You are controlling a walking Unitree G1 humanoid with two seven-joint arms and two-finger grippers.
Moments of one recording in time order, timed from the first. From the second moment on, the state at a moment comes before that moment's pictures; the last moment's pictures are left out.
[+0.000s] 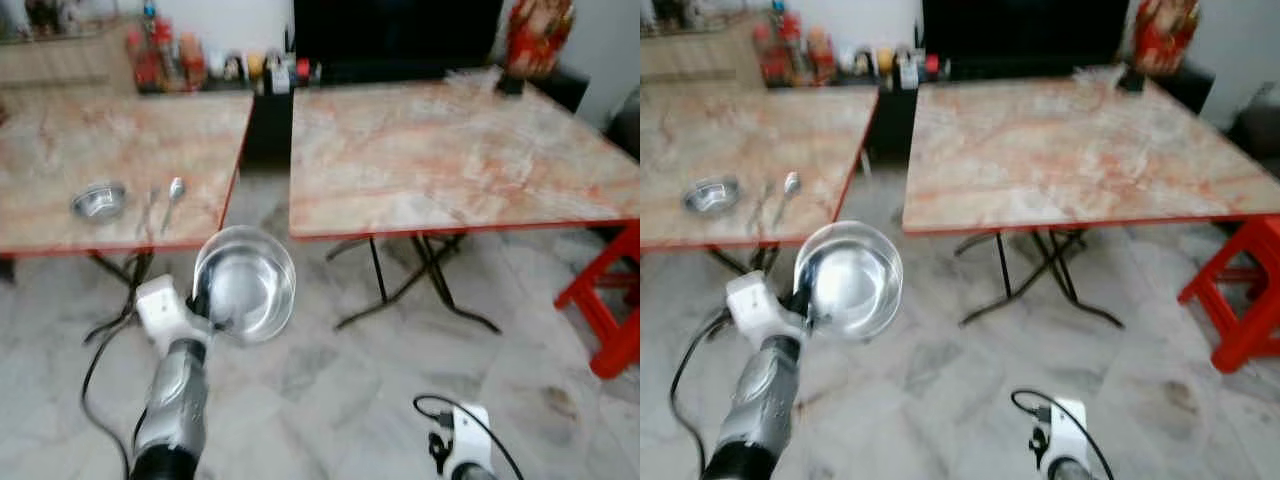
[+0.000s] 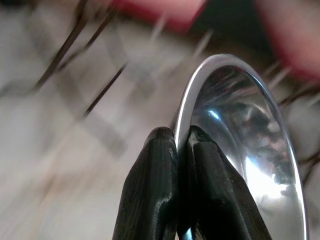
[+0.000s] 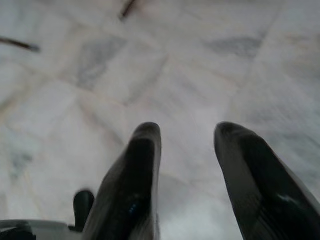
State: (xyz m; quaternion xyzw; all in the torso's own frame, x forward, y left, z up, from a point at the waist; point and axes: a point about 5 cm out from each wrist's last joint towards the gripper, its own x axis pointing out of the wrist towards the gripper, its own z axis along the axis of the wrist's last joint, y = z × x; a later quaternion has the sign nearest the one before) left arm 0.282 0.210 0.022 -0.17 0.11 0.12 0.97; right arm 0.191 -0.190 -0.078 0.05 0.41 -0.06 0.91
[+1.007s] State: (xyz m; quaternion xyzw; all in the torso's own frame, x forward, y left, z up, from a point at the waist) left arm 0.162 0.238 -0.085 0.07 0.50 0.06 0.86; right arm 0.183 -0.191 -0.081 0.05 0.41 -0.07 0.91
